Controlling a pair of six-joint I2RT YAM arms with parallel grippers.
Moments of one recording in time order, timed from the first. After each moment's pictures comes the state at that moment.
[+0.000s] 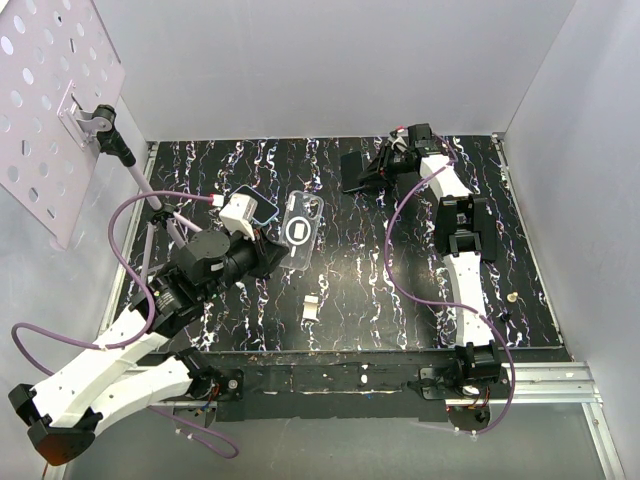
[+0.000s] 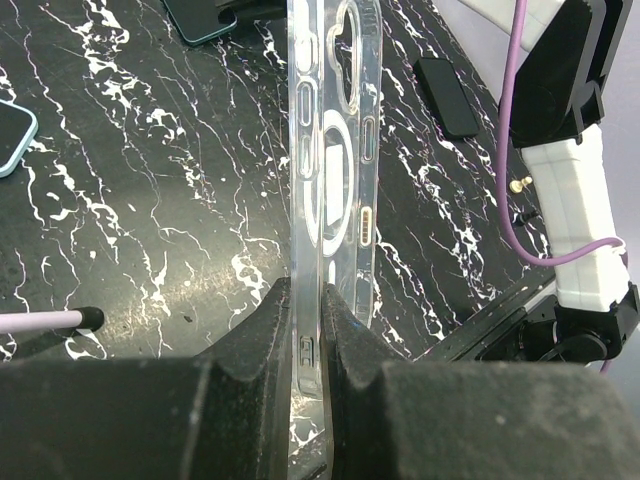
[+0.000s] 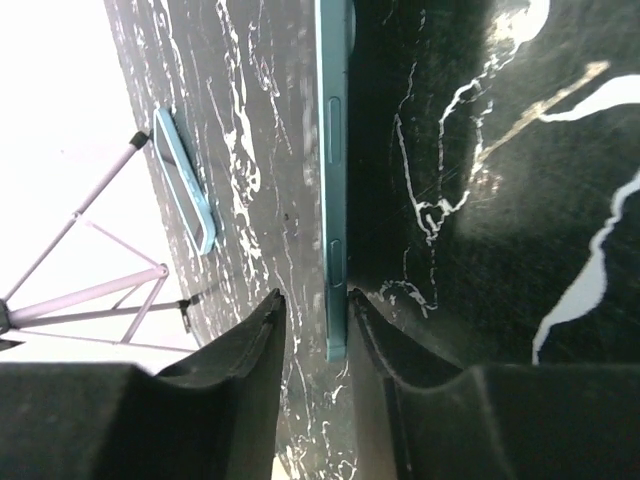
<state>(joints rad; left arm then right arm) -0.82 0.78 0.92 -0.42 -0.14 -0.46 0.14 2.76 2.47 -0.61 -0.91 0.62</state>
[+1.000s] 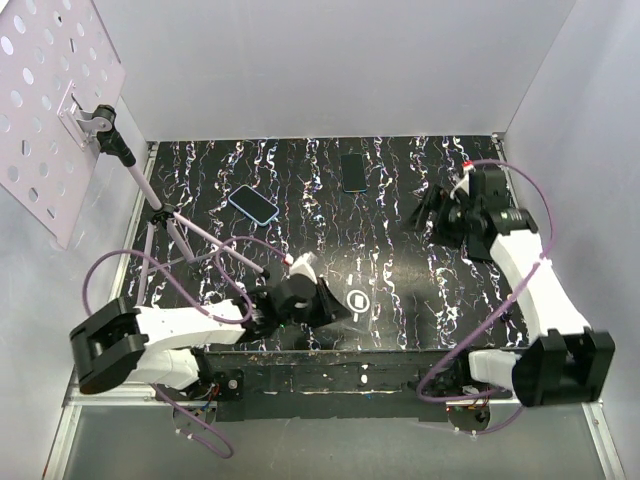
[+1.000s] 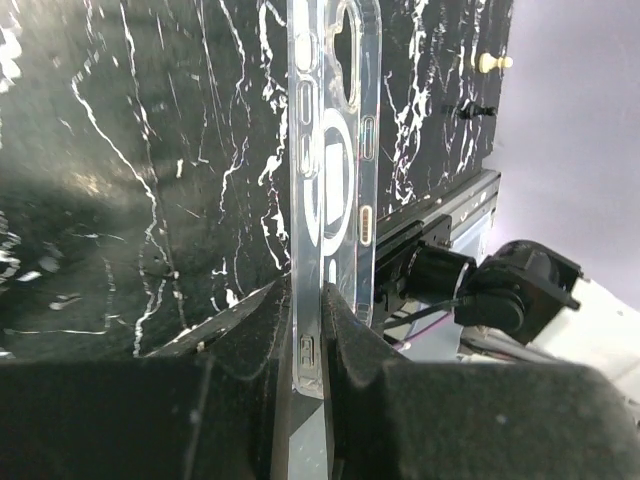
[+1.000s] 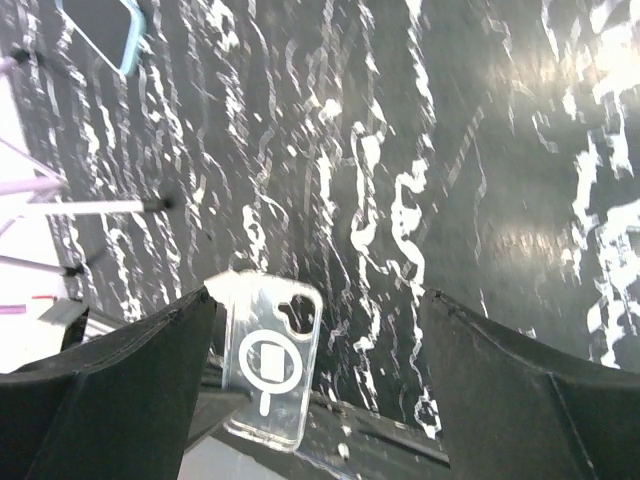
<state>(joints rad) -1.07 1.21 0.56 0.10 -0.04 -1.18 0.11 1.29 1.14 -0.71 -0.43 0.49</state>
